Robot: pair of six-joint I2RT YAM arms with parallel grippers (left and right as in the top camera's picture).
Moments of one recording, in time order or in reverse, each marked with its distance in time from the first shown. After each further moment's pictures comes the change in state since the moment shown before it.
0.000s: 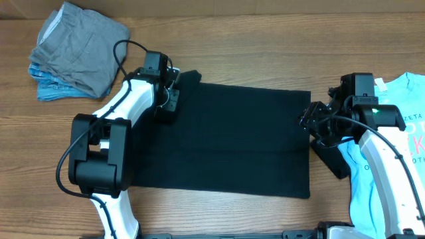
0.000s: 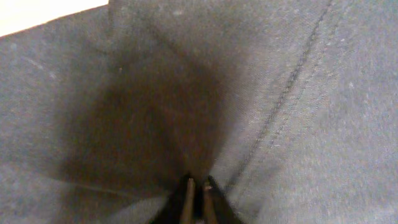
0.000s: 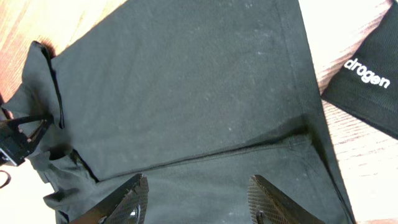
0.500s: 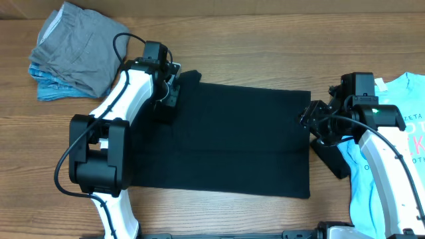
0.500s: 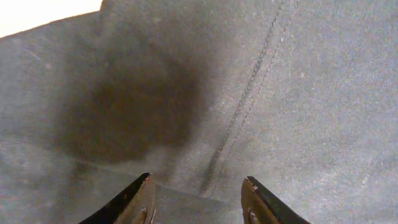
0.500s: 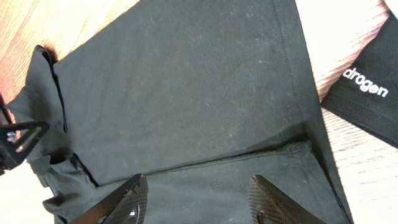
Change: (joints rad) left arm 0.000 0.008 0.115 -0.165 0.048 0.002; right arm 0.000 0.000 0.000 0.019 0.009 0.000
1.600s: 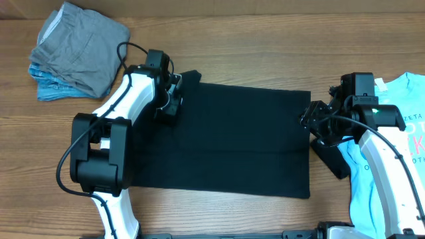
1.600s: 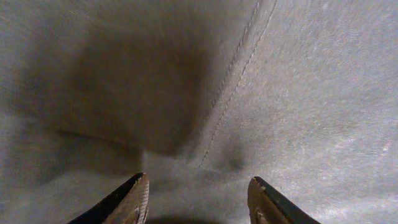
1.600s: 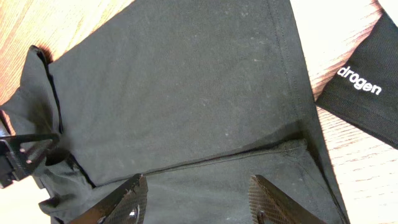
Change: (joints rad) left arm -0.007 0.005 -0.026 -0.075 -0.001 -0.008; right arm 0.000 0.000 0.000 -0.009 0.011 0.000
